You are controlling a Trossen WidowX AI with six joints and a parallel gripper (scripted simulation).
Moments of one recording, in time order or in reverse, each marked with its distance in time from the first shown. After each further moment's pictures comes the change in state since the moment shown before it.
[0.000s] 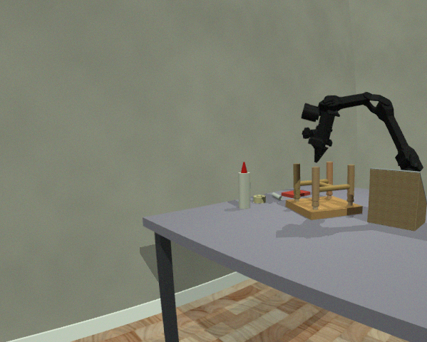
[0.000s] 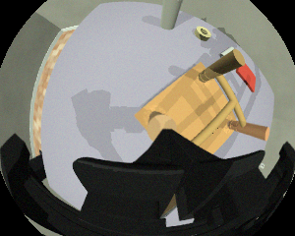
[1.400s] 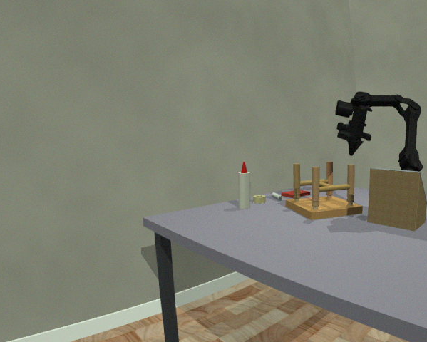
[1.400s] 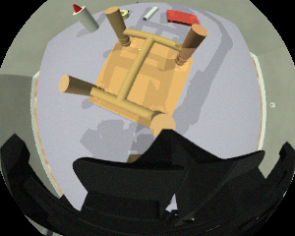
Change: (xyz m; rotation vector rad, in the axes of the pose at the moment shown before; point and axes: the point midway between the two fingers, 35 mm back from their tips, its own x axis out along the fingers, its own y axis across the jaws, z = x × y) arm -0.058 -0.116 -0.118 0.449 0.008 -0.121
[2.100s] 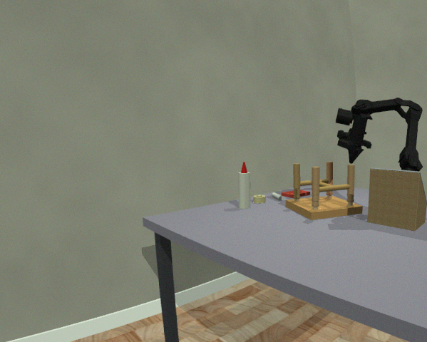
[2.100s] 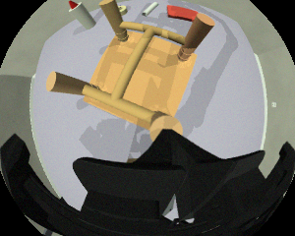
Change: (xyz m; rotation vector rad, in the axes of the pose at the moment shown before) arm 0.032 -0.001 -0.009 0.004 0.000 0.000
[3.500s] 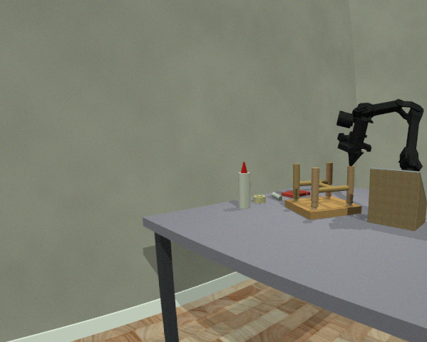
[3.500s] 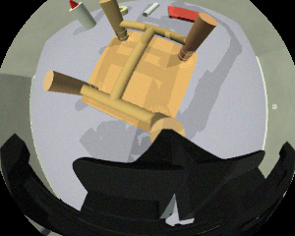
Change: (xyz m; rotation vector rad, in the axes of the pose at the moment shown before) arm 0.012 0.000 -0.003 -0.005 -0.025 0.006
